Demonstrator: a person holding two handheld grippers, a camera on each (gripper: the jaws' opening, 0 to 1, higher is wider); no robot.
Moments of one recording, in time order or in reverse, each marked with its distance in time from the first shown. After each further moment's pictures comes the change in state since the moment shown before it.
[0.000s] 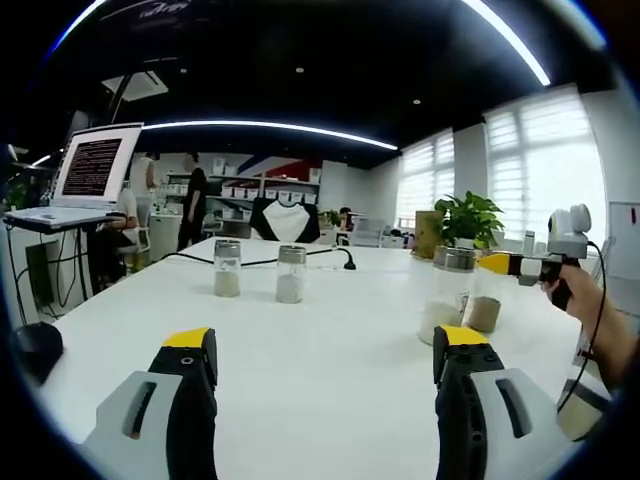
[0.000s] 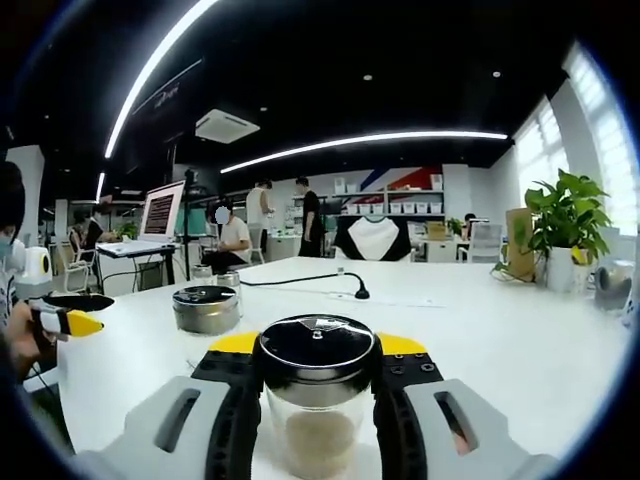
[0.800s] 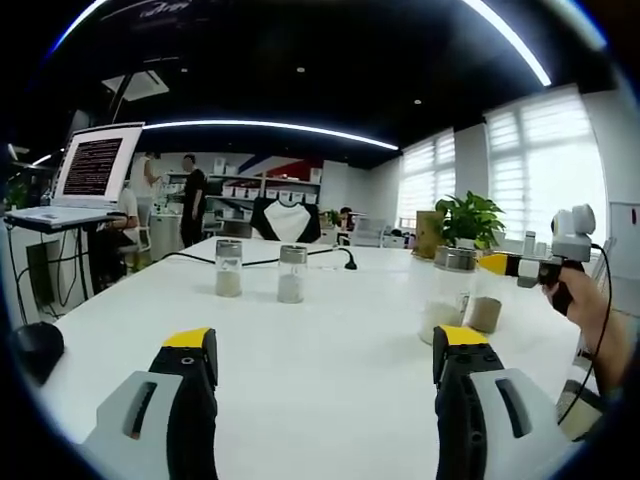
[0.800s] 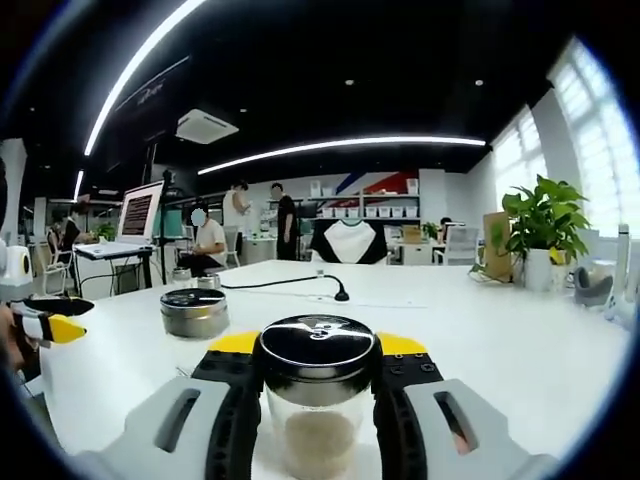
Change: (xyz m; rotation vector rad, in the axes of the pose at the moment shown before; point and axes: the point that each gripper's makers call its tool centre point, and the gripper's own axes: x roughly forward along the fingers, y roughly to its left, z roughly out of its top) left arm -0.001 0.002 0.001 -0.002 0.000 0.005; right arm 0.000 -0.005 0.001 0.001 -0.011 -0.126
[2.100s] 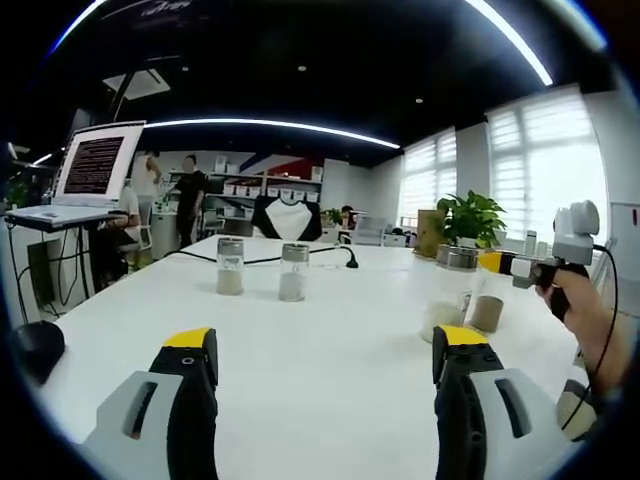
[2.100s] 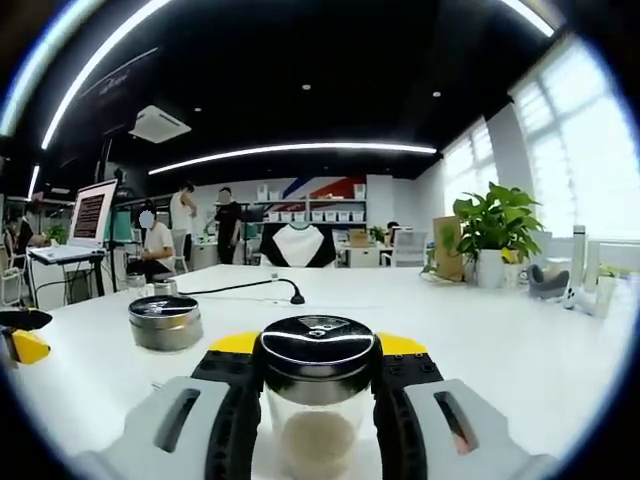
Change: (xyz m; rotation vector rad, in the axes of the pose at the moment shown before) left arm 0.000 0.001 -0.001 -0.003 0.008 0.004; right arm -0.001 -0.011 0.000 0.002 -0.018 -0.245
